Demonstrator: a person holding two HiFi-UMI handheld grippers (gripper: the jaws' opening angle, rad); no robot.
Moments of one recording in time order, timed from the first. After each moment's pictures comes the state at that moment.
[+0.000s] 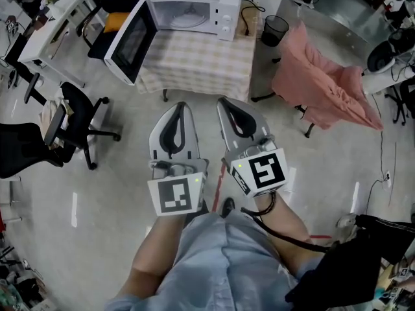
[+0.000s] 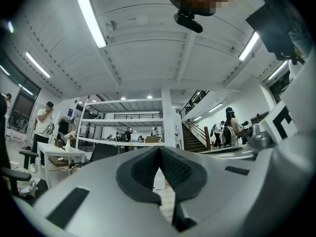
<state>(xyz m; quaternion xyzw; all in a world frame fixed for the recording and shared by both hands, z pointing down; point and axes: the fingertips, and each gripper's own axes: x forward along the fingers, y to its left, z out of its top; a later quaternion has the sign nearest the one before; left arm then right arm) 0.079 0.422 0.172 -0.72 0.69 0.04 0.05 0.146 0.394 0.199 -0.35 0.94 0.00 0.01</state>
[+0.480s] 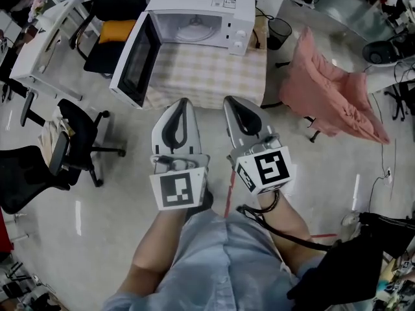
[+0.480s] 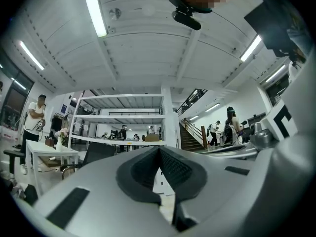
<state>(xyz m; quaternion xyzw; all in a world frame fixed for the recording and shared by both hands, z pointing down) -0.009 0.308 0.176 -0.75 0.66 0.04 0.05 0.070 0.286 0.205 -0.39 0.92 -0.01 0.00</state>
